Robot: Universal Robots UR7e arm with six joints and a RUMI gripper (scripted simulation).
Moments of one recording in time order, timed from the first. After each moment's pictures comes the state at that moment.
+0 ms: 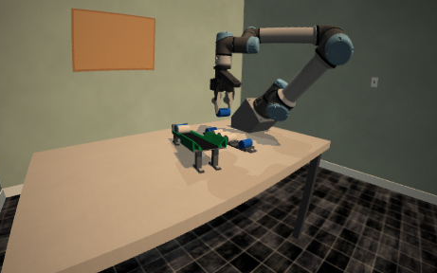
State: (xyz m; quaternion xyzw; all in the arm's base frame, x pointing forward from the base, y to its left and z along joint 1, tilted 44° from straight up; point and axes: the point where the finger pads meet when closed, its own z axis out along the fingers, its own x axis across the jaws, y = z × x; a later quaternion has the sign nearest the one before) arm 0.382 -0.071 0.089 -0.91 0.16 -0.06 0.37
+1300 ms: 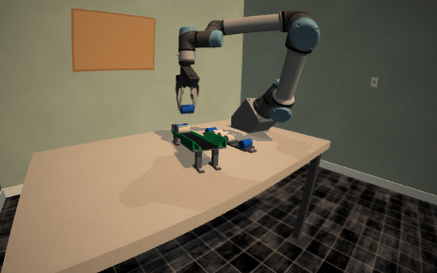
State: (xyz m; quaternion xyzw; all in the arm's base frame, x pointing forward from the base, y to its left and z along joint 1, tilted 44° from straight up) arm 0.505 -0.177 0.051 -0.90 0.22 -0.03 0.38
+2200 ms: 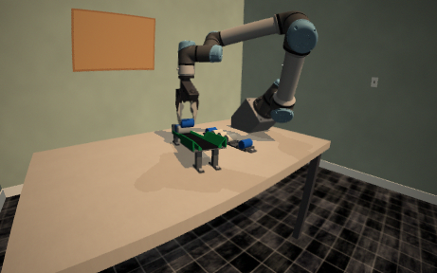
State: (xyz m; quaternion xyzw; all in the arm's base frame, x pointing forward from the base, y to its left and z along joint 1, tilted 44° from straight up) arm 0.519 -0.134 0.005 -0.90 0.22 -0.03 0.38
